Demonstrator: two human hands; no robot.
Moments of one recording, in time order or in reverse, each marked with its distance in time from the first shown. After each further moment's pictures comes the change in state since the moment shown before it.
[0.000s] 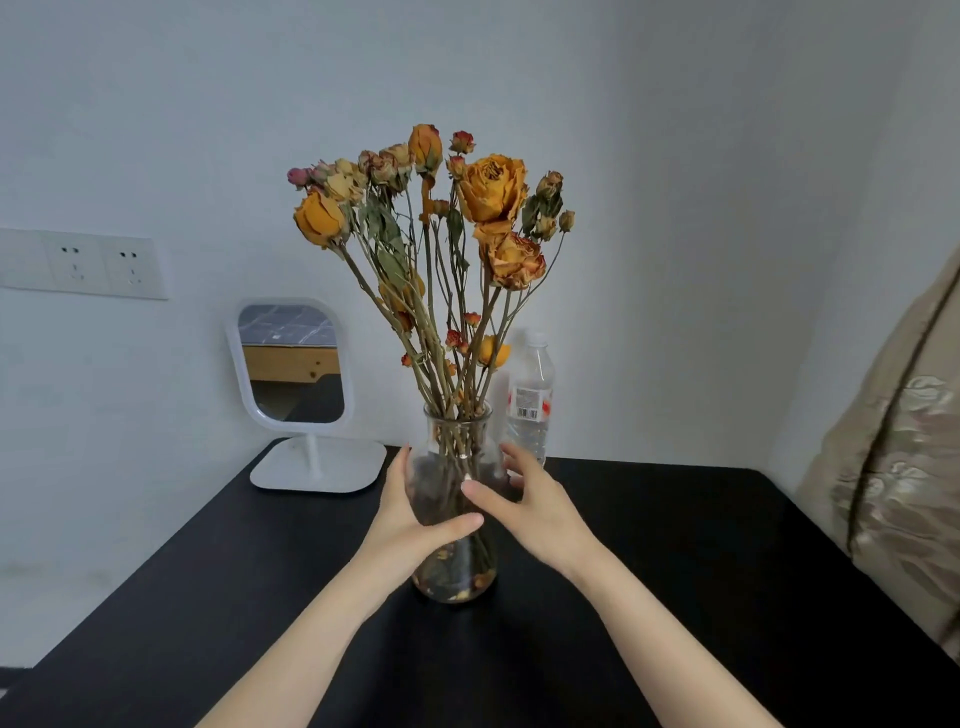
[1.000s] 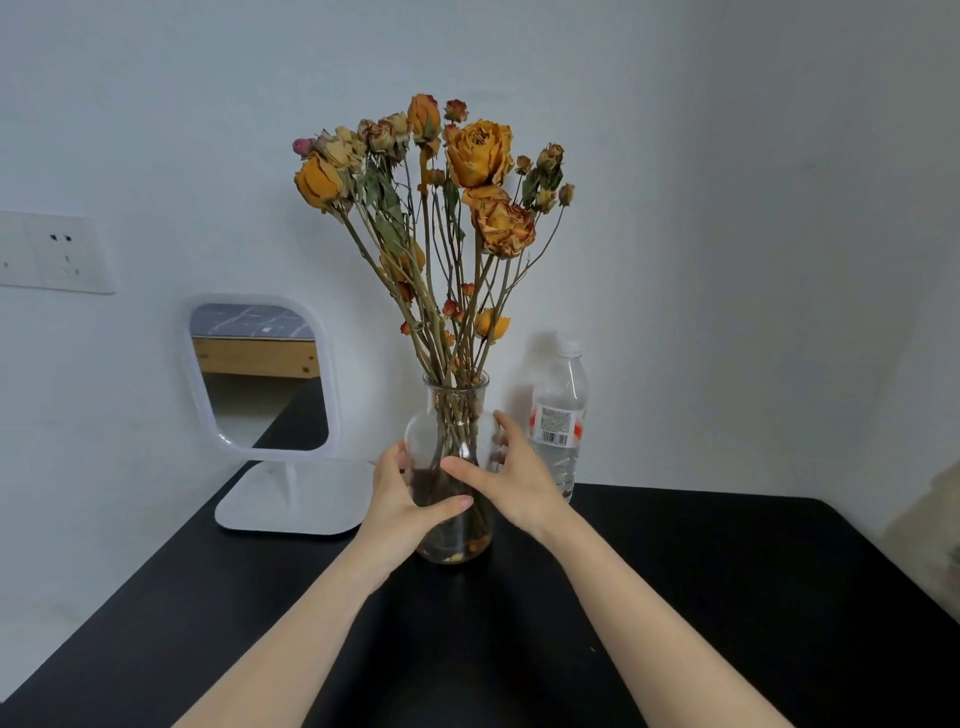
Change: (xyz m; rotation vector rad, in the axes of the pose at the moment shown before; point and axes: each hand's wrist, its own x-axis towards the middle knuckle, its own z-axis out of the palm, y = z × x) left_hand 0.116 -0.043 -0.015 0.054 0.082 -0.023; right_hand 0.123 0.026 0.028 0.113 -0.004 0.099
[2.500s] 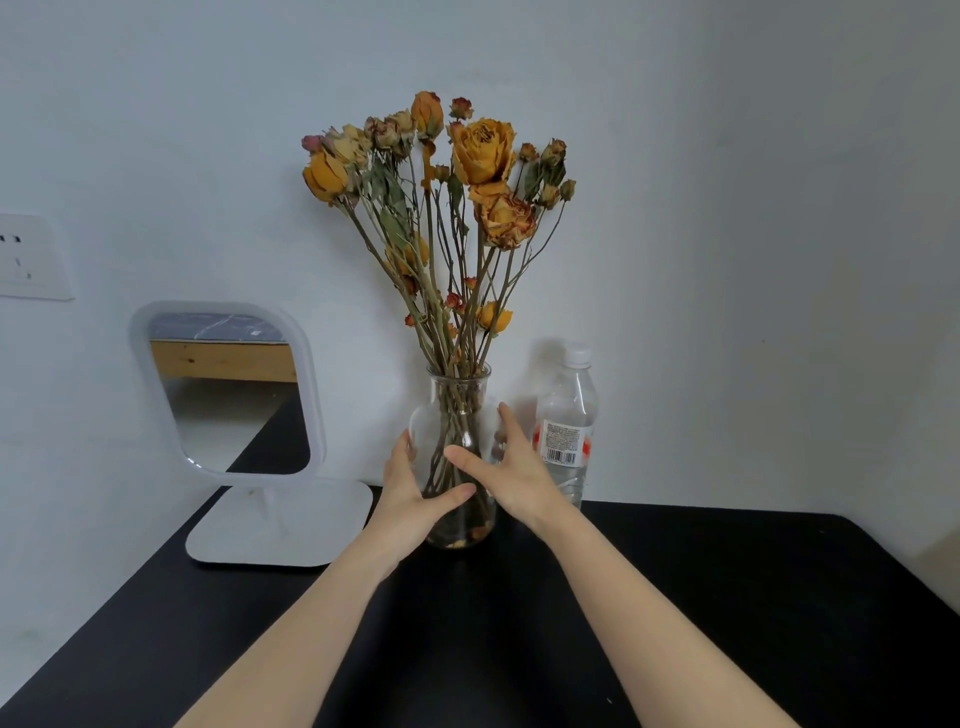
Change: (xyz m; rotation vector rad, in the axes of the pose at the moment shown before) left_hand 0.052 -0.011 0.012 0.051 -0.032 -0.003; right_hand 0.043 0.007 -0.002 -0.015 0.005 0.012
